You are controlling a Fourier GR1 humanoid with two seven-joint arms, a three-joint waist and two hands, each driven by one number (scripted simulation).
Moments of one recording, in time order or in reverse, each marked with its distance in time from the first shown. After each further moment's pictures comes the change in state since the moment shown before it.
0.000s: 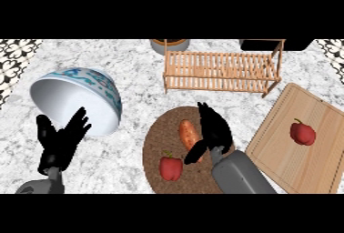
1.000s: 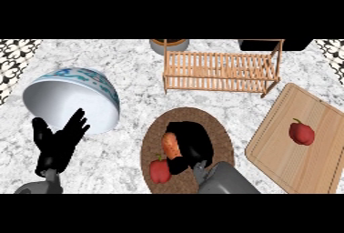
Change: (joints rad) left arm 0.012 -0.006 0.027 0.002 0.001 -0.039 -0.022; right arm -0.012 -0.004 0.224 -0.156 -0.063 -0.026 -0.046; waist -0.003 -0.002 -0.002
